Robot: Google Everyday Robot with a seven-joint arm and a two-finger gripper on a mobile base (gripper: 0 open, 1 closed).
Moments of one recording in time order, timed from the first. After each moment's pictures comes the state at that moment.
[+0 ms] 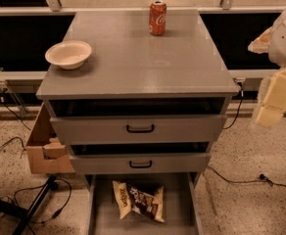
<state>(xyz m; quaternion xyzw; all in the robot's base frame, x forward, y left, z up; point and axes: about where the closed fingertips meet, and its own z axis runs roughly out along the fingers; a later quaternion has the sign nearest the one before) 0.438 -0.217 0.977 -0.60 0.78 -0.03 0.16</state>
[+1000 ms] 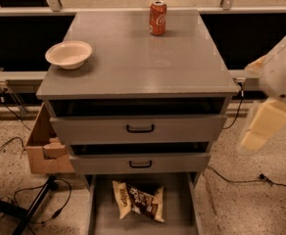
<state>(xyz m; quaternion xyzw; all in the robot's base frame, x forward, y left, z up) 0.428 -0.209 0.940 -0.58 0.79 -0.03 0.18</state>
